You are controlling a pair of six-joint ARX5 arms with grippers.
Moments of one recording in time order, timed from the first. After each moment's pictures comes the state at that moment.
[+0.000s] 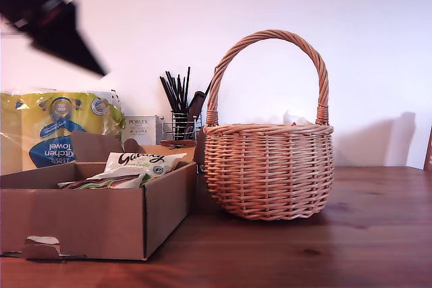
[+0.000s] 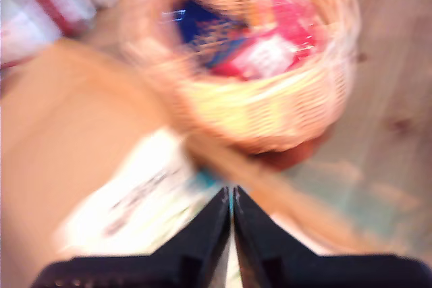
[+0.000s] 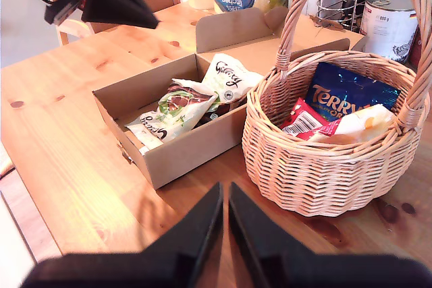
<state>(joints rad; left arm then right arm) -0.25 1.27 0.94 -0.43 0.45 0.61 0.36 0.39 0.51 -0.49 -0.44 -0.13</state>
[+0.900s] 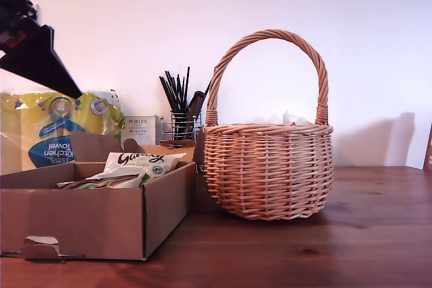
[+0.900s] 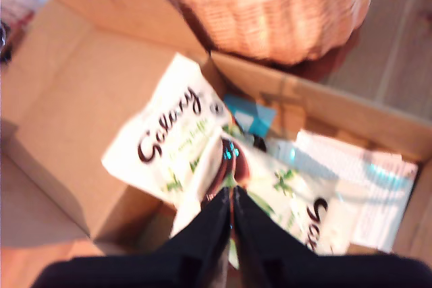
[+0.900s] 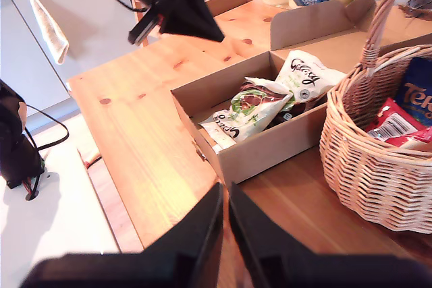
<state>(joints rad) -0.21 1.29 0.94 -0.53 0.44 0.85 0.39 0.43 0.51 -0.47 -0.62 -0.08</state>
